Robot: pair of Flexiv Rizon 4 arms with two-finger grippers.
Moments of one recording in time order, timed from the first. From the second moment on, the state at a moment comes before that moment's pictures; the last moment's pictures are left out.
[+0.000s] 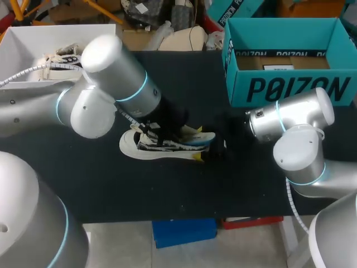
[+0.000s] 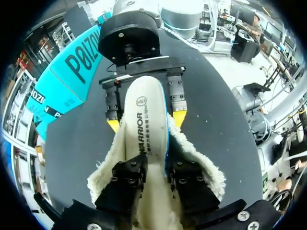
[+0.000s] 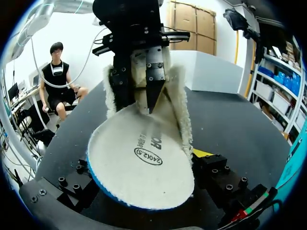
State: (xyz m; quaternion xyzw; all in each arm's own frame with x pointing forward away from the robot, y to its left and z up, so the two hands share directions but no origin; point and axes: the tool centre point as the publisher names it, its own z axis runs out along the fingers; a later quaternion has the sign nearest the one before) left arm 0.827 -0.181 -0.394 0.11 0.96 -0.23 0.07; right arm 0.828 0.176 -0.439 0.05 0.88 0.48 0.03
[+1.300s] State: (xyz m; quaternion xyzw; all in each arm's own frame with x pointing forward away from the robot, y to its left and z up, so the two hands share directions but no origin) left arm 0.842 -0.220 -0.379 0.11 0.95 -0.25 0.17; right arm 0.828 0.176 -0.439 0.05 0.88 0.48 0.03
